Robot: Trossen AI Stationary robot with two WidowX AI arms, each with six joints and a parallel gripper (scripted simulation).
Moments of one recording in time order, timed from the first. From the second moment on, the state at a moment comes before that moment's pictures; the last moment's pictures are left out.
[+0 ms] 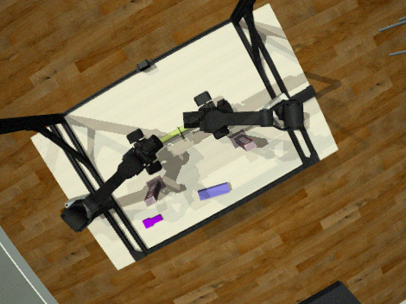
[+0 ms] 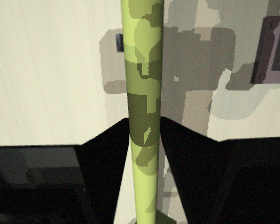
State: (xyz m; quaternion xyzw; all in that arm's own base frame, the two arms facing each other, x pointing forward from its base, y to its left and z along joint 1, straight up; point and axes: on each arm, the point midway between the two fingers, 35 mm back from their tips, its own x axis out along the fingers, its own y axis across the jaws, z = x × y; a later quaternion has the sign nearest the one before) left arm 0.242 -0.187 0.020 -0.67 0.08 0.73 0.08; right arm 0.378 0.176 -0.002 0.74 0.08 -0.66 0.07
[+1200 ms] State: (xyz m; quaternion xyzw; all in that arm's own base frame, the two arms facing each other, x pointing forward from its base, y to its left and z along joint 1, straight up) left arm 0.242 -0.187 0.021 -0.70 0.08 0.70 0.07; right arm 0.377 0.176 0.027 0.71 0.08 -0.70 0.08
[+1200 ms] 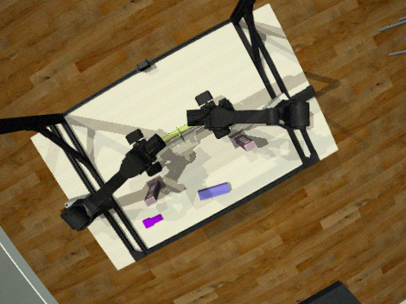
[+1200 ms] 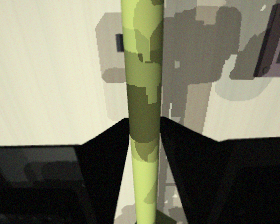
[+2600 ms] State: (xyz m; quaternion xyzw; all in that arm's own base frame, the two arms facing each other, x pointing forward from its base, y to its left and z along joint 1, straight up) left arm 0.241 -0.188 -0.013 -0.70 0.08 0.70 0.08; right arm 0.378 0.177 -0.004 0.71 0.08 -0.70 0.08
